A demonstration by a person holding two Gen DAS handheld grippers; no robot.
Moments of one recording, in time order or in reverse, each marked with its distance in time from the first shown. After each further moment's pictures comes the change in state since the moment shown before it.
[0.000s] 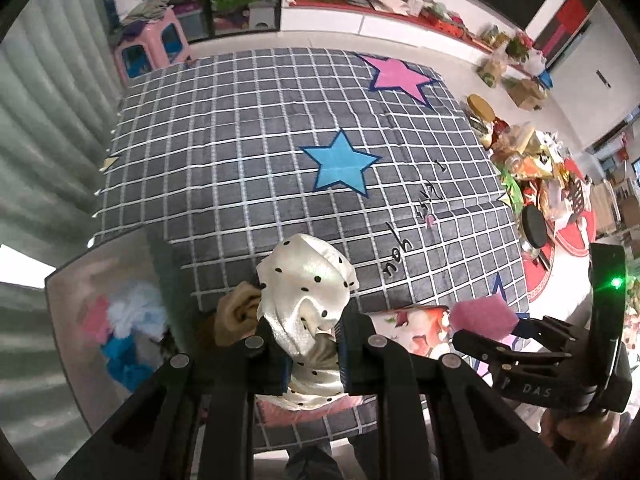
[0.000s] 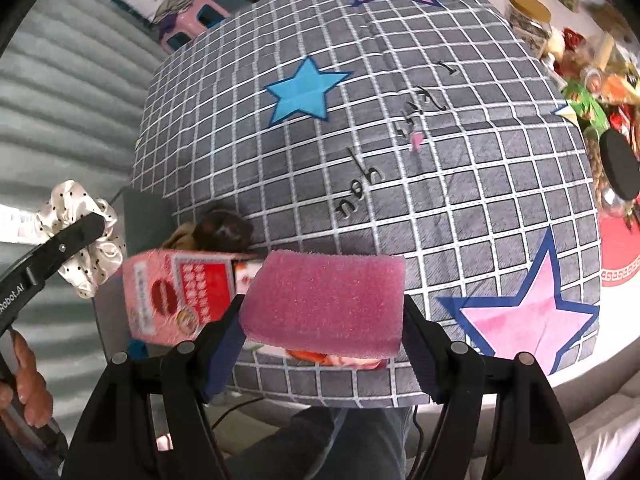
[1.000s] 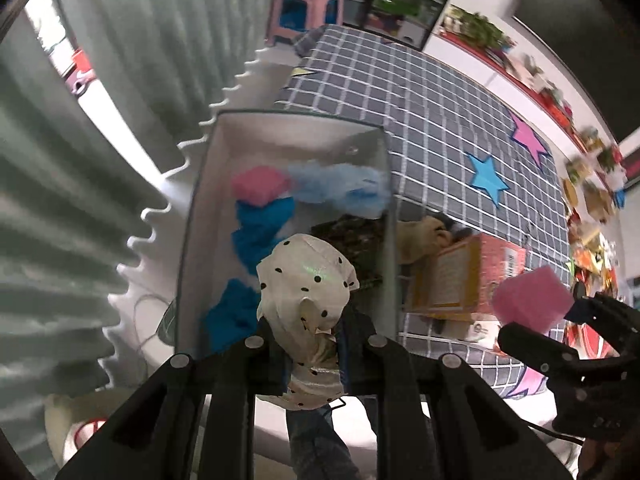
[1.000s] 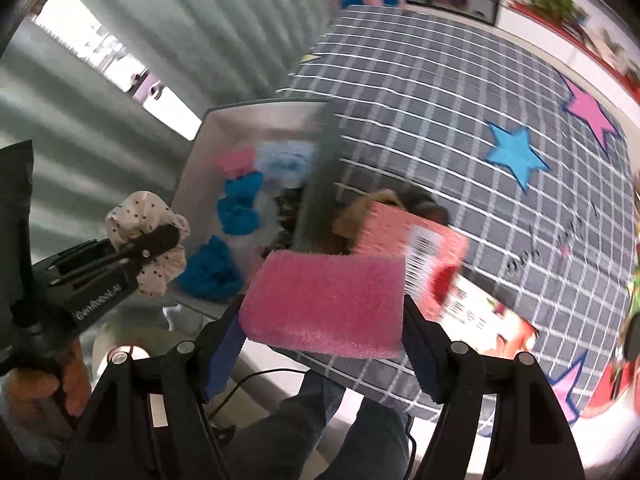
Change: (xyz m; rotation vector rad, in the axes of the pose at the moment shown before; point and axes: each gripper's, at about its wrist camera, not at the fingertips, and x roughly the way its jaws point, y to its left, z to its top) left arm -0.050 0.163 -0.147 -0.455 -0.034 0.154; right arm 0.011 0.219 -0.055 -0.574 0.046 0.024
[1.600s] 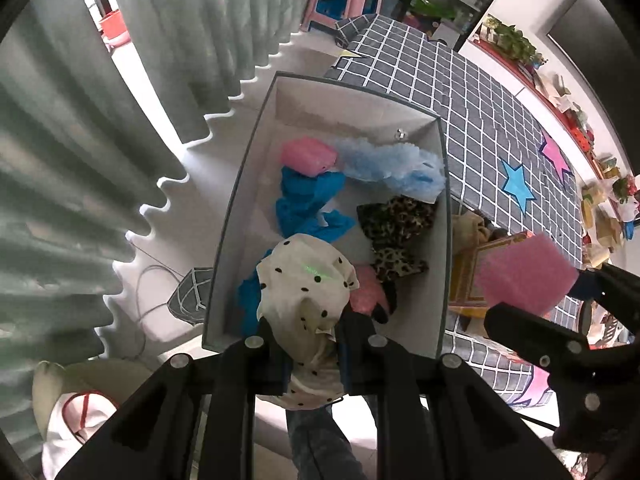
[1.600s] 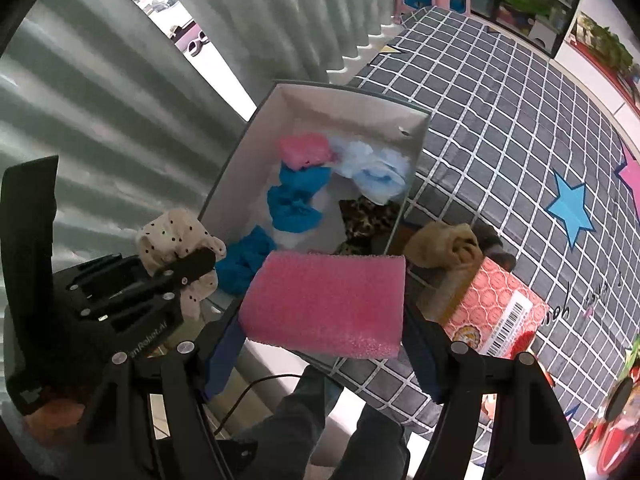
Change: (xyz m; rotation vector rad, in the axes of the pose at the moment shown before) left arm 0.011 0.038 -0.016 -0.097 0.037 0.025; right arm 0.031 0.068 0.026 -0.183 0.069 0.019
